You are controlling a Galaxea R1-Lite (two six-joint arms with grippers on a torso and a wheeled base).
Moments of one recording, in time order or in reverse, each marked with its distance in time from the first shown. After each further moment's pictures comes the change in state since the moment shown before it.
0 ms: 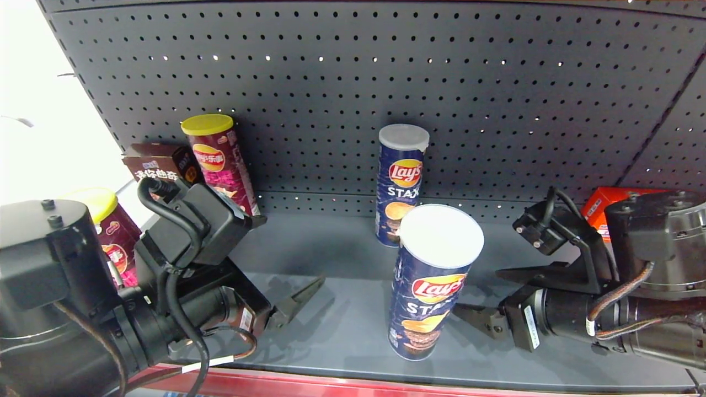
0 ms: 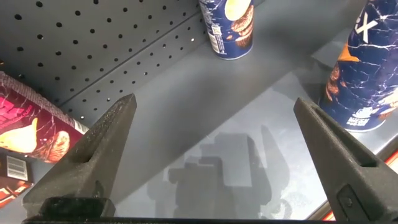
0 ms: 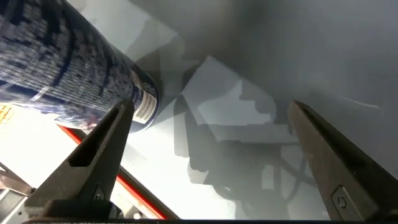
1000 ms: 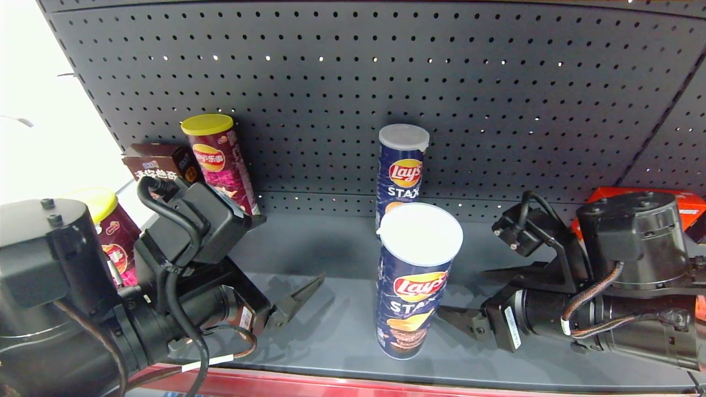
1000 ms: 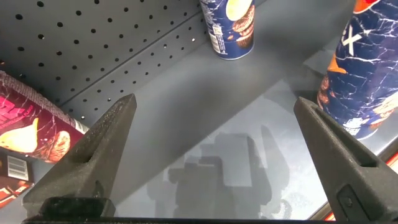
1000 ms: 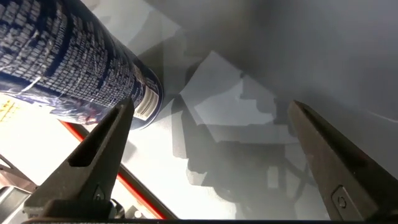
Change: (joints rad) left arm 0.003 0.000 -0.002 0.000 0.000 0.000; right arm 0.031 0.052 -0.033 -0.005 0.001 -0.001
